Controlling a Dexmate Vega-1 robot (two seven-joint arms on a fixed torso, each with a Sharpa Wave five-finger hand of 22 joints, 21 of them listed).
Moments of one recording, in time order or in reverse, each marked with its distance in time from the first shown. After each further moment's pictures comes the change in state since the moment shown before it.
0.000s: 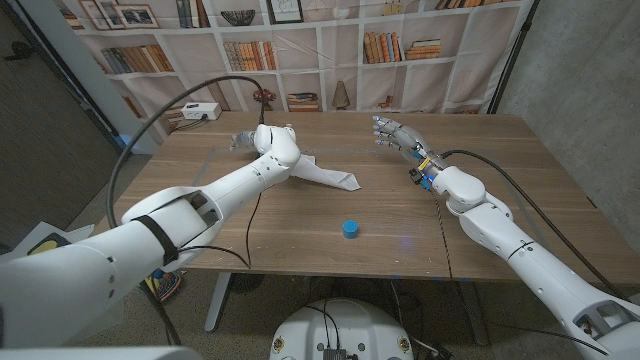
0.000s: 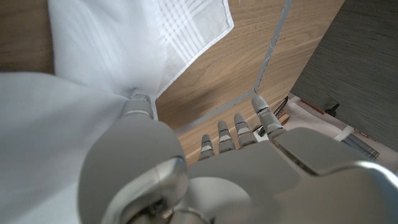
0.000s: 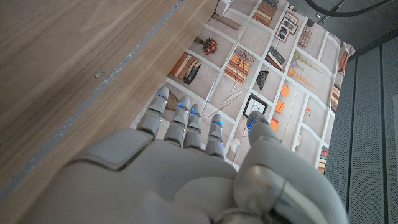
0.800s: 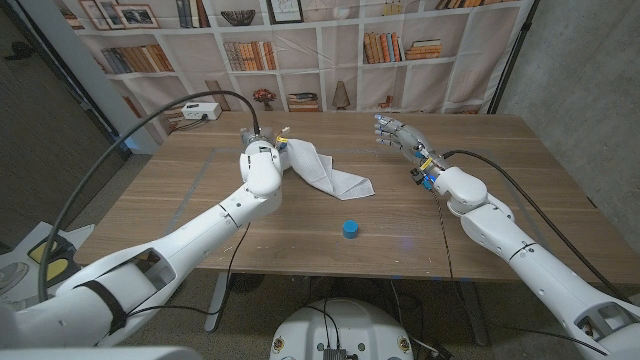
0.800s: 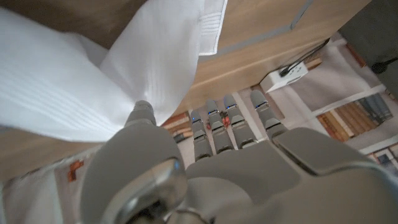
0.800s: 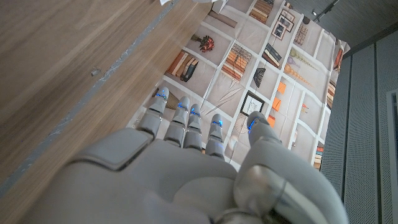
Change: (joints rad) left arm 0.262 0.238 -0.048 -0.560 -0.180 -0.051 0.550; left_hand -0.105 0.053 -0.008 0.024 -0.030 0.377 -0.058 0.076 -0.002 0.333 -0.090 0.094 -0.070 0.276 -0.092 0.074 -0.103 0.104 -0.007 -0.065 0.000; right arm -0.008 0.001 0.009 0.006 0.008 0.023 0.003; right_hand -0.008 0.006 -0.004 0.004 0.000 0.000 0.000 0.000 0.000 0.000 0.000 0.000 0.000 0.000 0.000 0.000 0.000 0.000 0.000 0.000 0.000
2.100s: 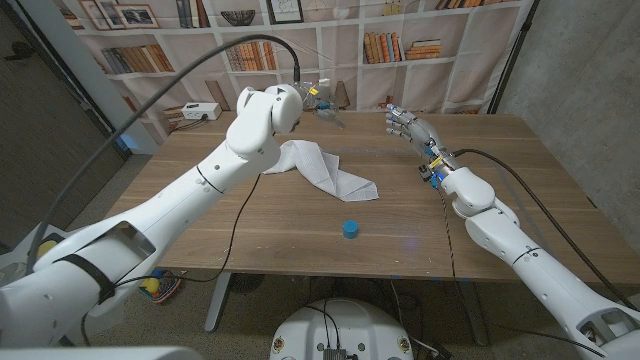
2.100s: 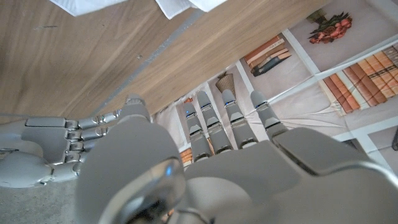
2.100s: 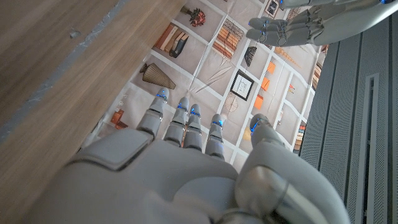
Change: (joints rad) left arm -0.100 0.079 -0.066 -0.426 -0.056 -0.378 -0.507; left_hand 0.029 -0.068 -0.017 -0.069 0.019 0.130 -0.017 -0.015 0.005 0.129 -0.038 0.027 -0.014 0.070 -0.002 0.015 -0.028 0.015 -0.007 -0.058 0.003; right arm -0.018 0.012 0.039 0.024 -0.008 0.125 -0.041; right_hand -0.025 -0.020 -0.014 0.006 -0.009 0.000 0.000 0.000 0.000 -0.004 -0.004 -0.005 0.000 -0.025 -0.007 -0.019 0.002 -0.002 -0.023 0.000 0.000
